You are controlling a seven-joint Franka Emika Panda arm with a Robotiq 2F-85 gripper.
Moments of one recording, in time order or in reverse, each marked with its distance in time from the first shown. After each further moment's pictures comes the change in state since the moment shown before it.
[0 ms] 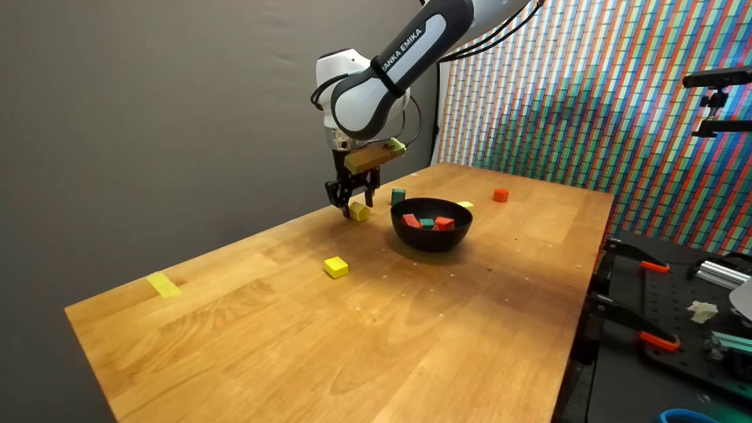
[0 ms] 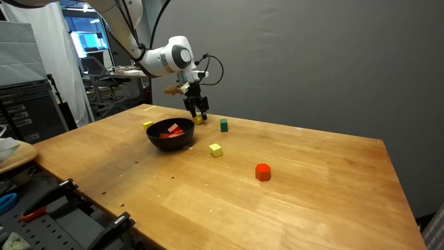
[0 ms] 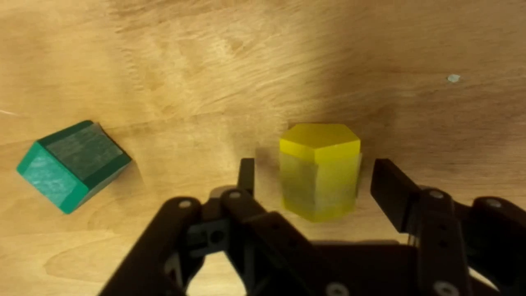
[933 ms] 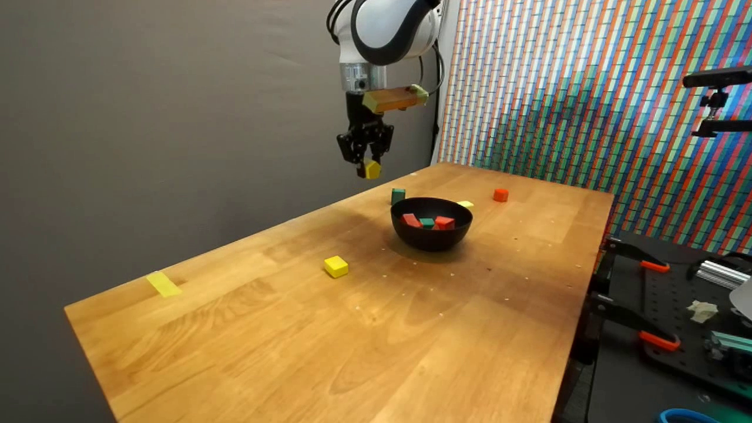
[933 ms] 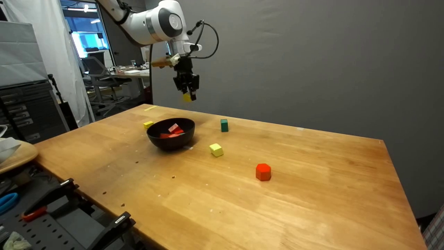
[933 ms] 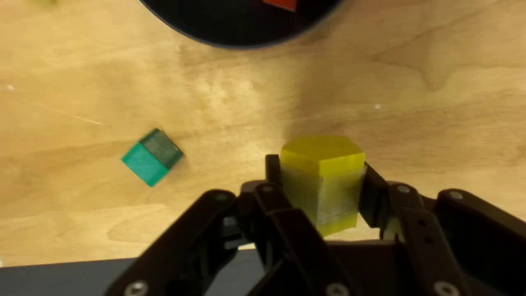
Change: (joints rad) arm -0.041 -0.344 0.060 -0.294 0.014 -0.029 -0.061
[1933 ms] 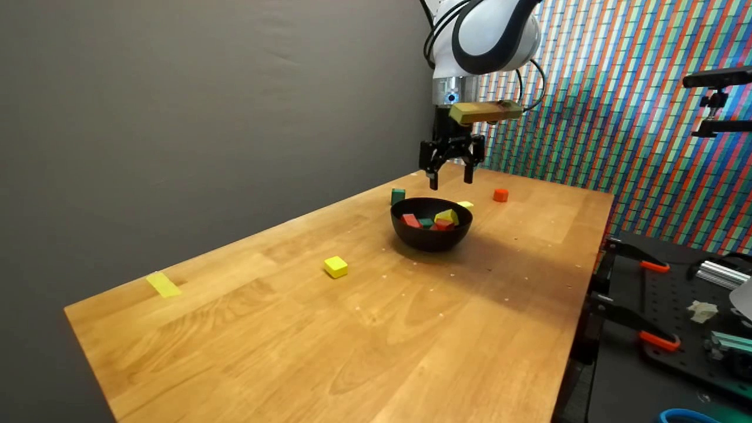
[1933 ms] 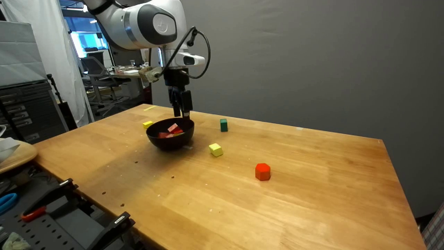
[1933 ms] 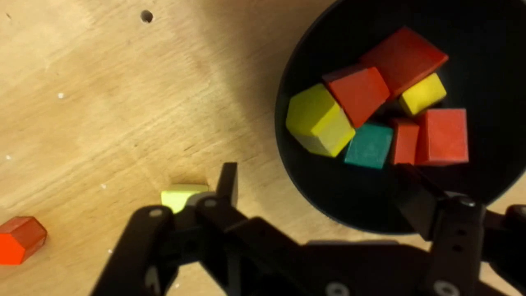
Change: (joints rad) arm -0.135 -0.330 -0.008 -0.608 0.090 0.228 0.117
